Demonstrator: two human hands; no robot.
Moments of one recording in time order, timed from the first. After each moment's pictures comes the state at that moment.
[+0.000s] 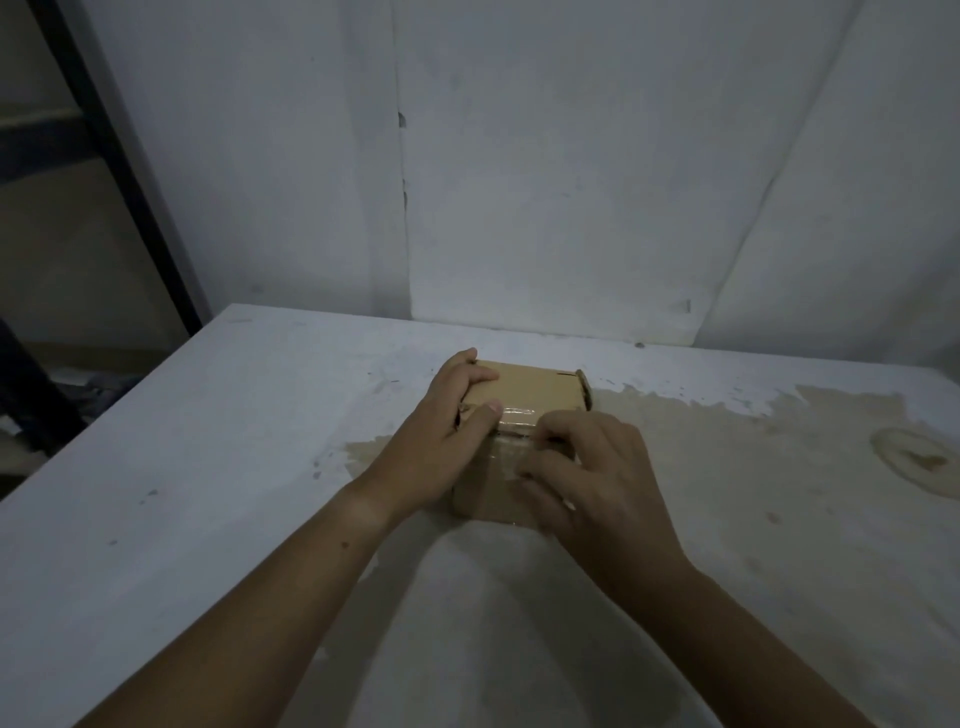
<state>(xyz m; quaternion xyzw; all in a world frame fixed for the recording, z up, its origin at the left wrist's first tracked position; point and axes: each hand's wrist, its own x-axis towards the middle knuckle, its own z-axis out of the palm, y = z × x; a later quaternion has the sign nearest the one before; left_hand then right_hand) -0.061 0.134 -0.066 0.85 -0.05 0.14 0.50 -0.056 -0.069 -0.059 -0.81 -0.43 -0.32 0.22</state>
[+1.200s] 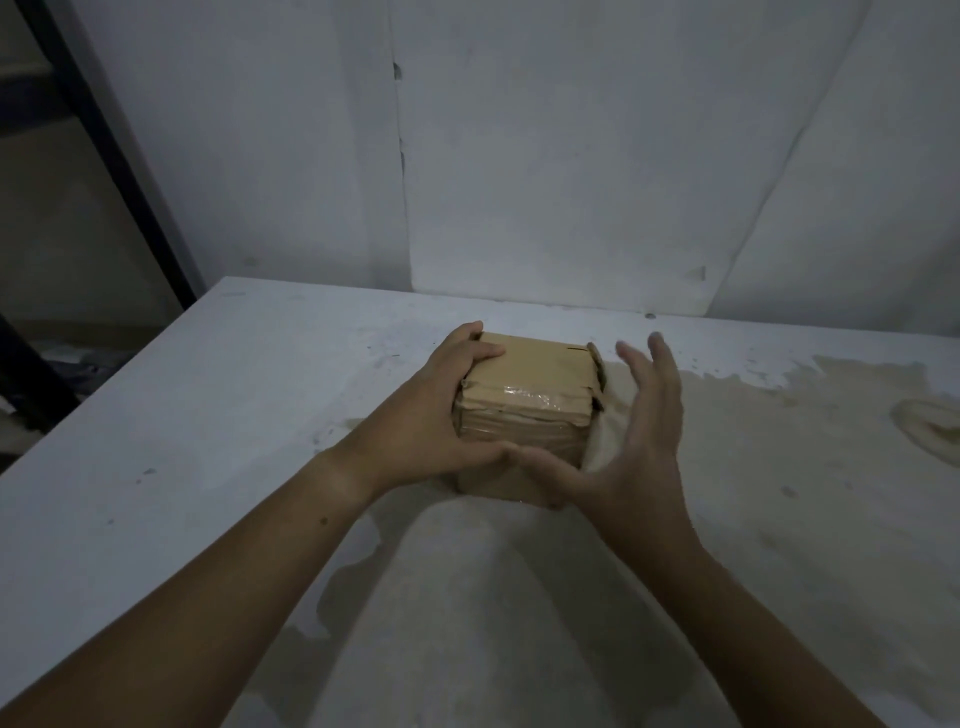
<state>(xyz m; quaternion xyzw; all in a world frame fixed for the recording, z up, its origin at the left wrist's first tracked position) -0.065 0.155 -0.063 0.91 -0.12 0.11 0.37 -0.048 -0.067 -0.073 -0.85 -0.24 -0.21 0.43</state>
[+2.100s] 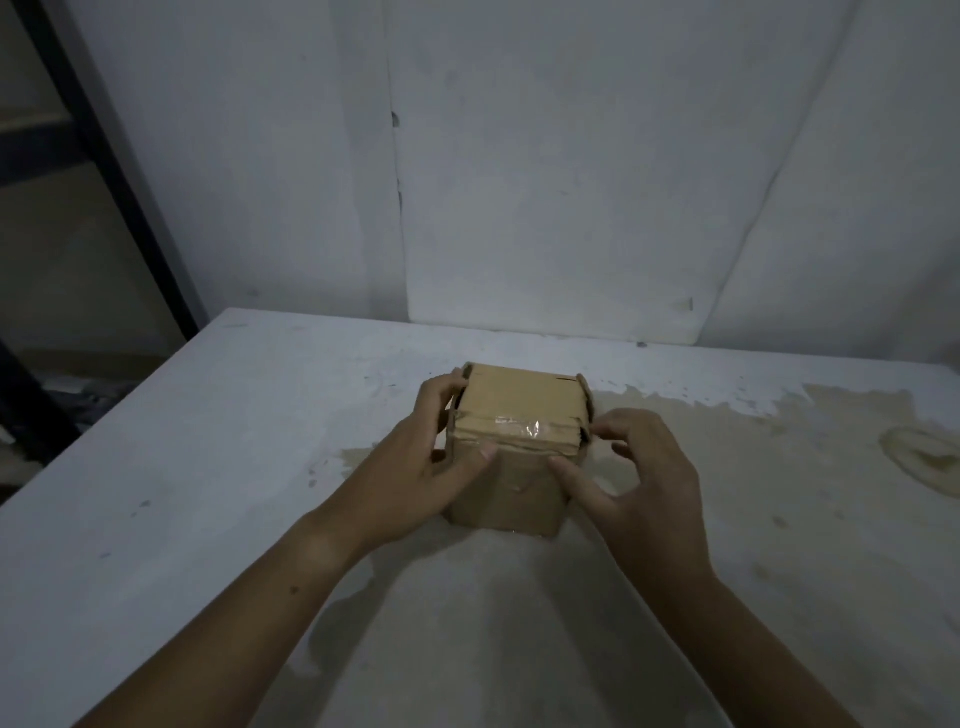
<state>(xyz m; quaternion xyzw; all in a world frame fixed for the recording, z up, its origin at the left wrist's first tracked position) -0.086 0.146 -0.063 0.86 -0.09 0.10 0.50 -0.031 -0.088 -0.081 -0.81 -0.28 -0.29 0.42</state>
